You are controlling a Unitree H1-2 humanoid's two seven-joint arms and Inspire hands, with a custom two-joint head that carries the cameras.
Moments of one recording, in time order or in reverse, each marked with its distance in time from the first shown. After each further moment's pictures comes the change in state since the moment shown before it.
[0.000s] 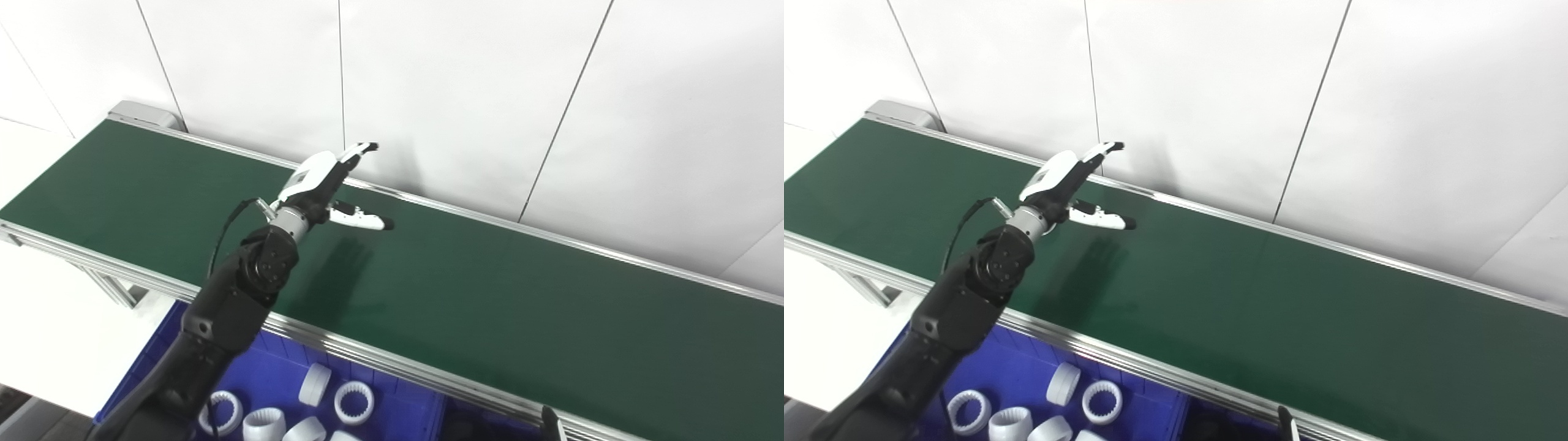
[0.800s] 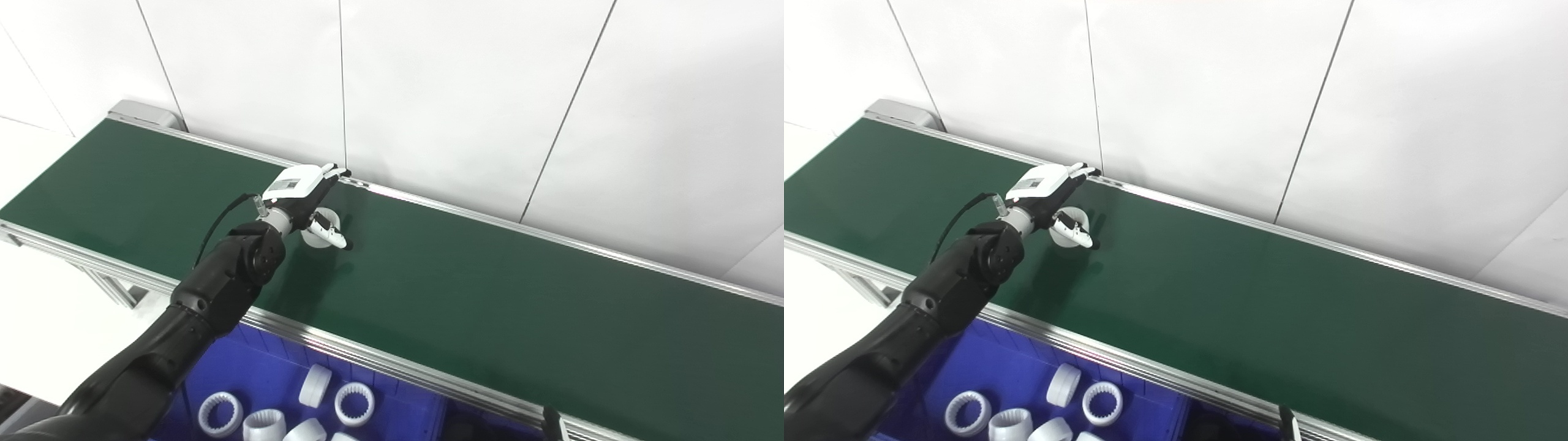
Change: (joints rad) left arm -0.068 0.079 -0.142 0.187 0.122 0.044 0.021; right arm 0.003 0.001 -0.001 -0.006 -0.001 -0.020 0.000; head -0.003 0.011
